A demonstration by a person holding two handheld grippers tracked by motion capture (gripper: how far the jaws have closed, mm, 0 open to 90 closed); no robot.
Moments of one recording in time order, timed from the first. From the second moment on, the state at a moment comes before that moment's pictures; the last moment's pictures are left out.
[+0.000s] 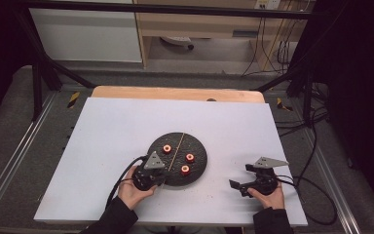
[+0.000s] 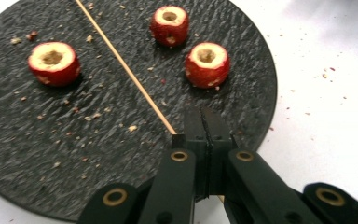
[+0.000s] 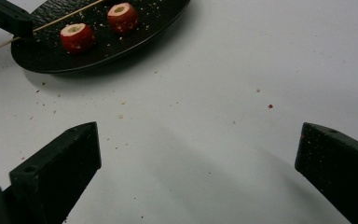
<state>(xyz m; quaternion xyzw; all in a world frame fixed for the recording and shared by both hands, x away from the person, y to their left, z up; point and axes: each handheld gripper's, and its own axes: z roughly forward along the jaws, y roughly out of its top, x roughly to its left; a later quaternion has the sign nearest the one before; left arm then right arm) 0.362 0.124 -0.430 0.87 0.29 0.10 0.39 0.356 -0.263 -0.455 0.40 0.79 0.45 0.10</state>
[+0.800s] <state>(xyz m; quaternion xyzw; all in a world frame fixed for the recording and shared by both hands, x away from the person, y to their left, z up) 0.367 0.147 -0.410 0.86 0.32 0.12 0.38 0.356 -0.263 -0.454 0.40 0.79 0.45 0.10</state>
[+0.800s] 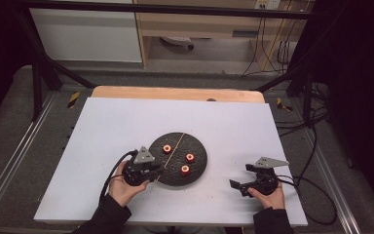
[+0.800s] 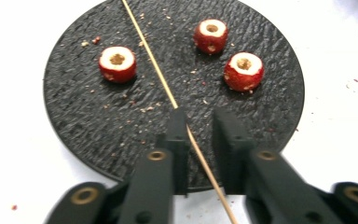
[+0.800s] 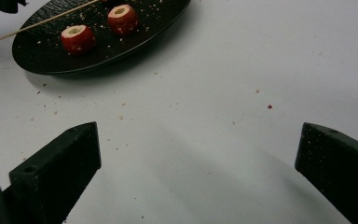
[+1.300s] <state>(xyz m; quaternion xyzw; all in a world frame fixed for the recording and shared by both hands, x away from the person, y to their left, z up) 0.380 0.142 -0.406 0.86 0.36 0.12 0.33 0.356 -0.262 -0.455 0.41 0.79 0.45 0.10</state>
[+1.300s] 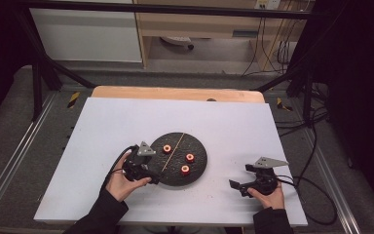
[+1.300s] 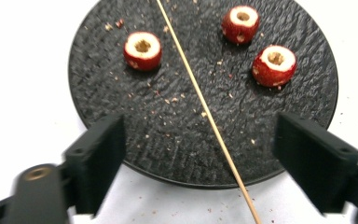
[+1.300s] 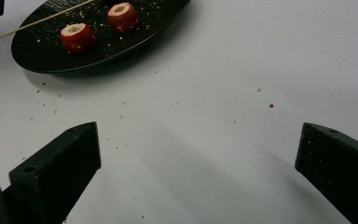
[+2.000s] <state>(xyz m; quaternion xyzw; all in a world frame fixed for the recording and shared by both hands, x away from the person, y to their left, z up) 0.394 0.112 -0.410 0.88 0.38 0.11 0.26 0.356 -0.262 -0.455 0.40 0.79 0.45 0.10</state>
